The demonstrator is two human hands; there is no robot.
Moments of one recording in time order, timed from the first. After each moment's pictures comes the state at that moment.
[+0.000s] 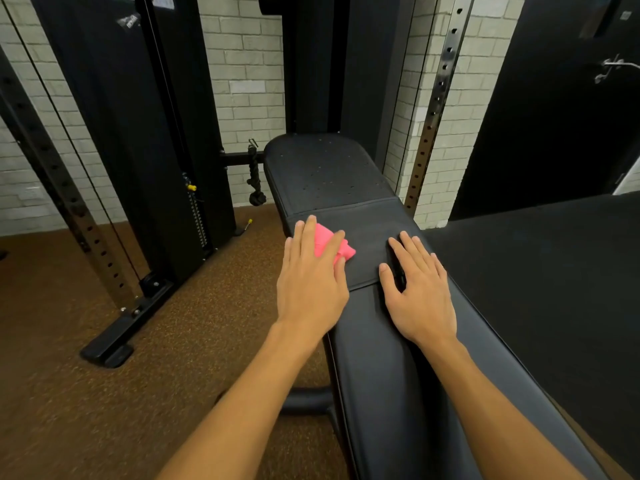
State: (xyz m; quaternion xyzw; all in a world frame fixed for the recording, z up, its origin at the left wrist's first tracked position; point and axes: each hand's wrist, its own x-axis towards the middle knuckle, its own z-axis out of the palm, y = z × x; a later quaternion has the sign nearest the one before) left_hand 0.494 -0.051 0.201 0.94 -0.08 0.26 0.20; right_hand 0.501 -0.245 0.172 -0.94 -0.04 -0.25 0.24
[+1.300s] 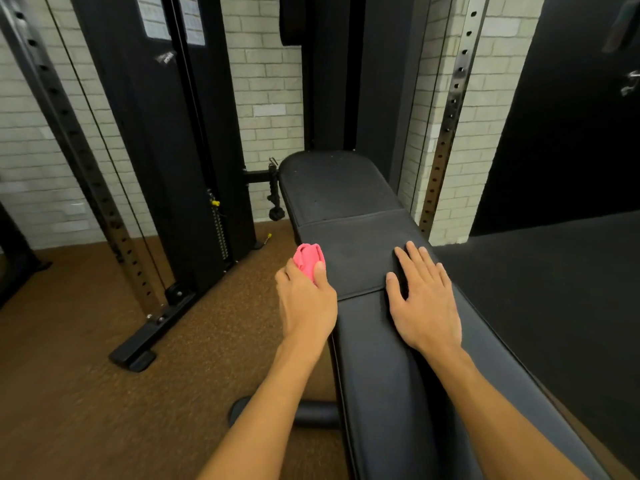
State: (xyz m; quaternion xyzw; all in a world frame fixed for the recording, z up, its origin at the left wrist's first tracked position) left_hand 0.472 -0.059 0.206 0.85 0.15 0.19 0.47; right_hand 0.500 -0.246 0.171 -0.95 -0.05 -0.24 0.21
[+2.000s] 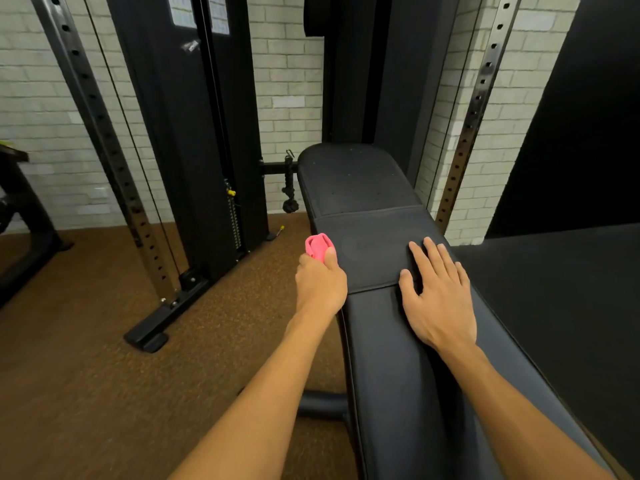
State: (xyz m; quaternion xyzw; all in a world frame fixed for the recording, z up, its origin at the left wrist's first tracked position) left_hand 0.484 -0.053 0.219 0.82 0.20 0.11 0.53; right_hand 0.498 -0.246 0.173 -0.95 -0.06 -0.23 0.21
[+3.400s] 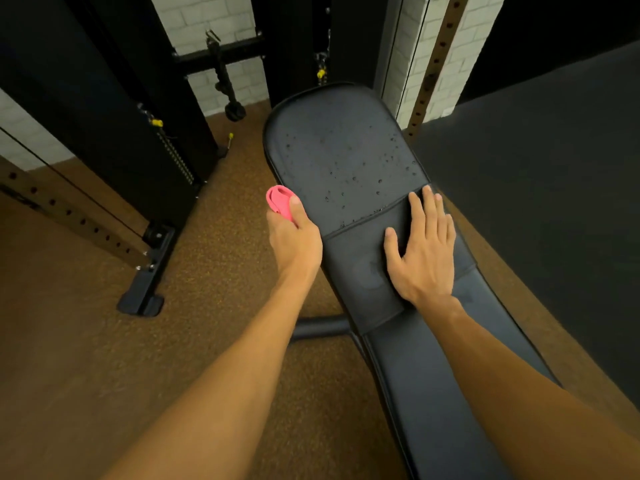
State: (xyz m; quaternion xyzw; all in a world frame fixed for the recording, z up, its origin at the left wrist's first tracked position) left_hand 0.617 0.004 0.280 0.78 0.25 0.04 0.57; right_hand 0.572 -0.185 0.237 -0.96 0.08 -0.17 0.20
